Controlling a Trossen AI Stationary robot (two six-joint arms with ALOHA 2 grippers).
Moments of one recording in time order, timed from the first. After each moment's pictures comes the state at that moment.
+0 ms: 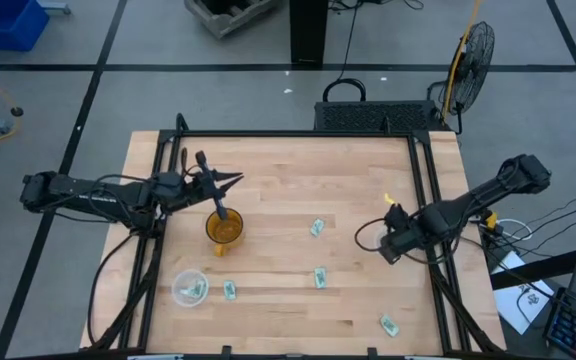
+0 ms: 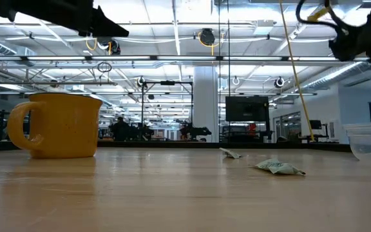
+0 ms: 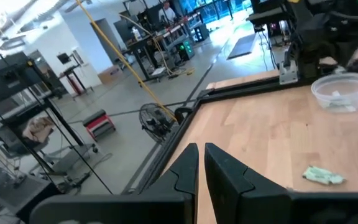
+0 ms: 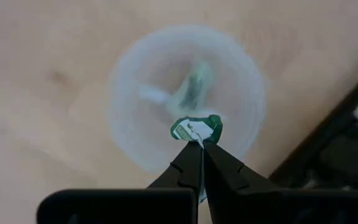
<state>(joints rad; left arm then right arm) -0.01 0.83 0.50 0.23 -0.44 0.34 0.45 1.13 0.80 -1.23 0.07 1.38</state>
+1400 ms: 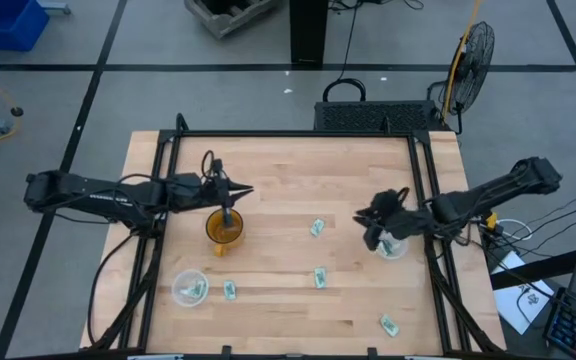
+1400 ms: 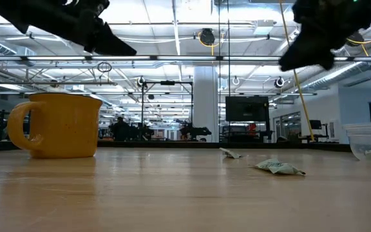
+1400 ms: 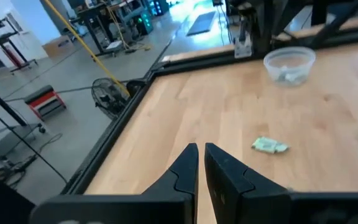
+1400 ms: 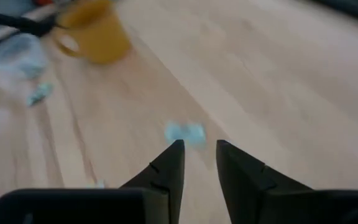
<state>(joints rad) 0.04 0.96 0.50 0.20 -0.24 0.23 0.34 0.93 0.62 -0.43 0.55 0.75</state>
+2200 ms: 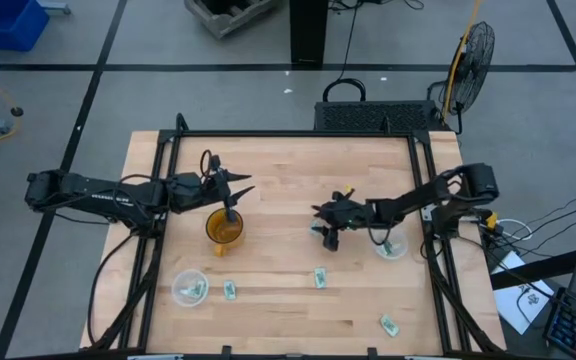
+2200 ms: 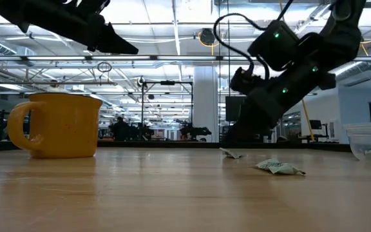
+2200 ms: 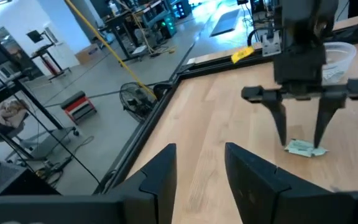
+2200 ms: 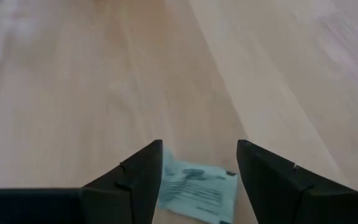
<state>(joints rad) 0.04 0.97 0.50 0.26 -0.34 0.29 0.00 1.68 0.54 0.47 0.13 0.19</state>
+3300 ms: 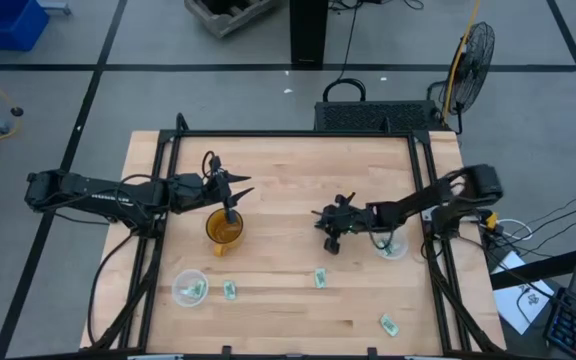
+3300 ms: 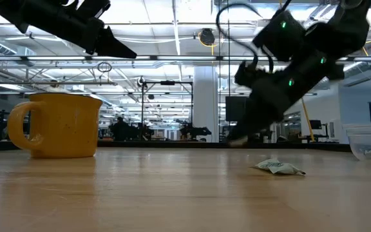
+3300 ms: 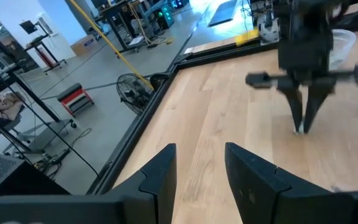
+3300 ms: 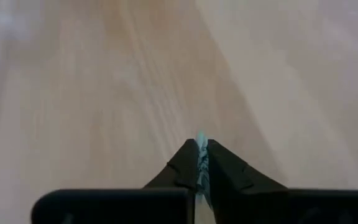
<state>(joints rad) 0.04 0.97 0.50 0.21 -0.34 0.28 0.05 1.64 0.55 0.37 0.18 0.28</state>
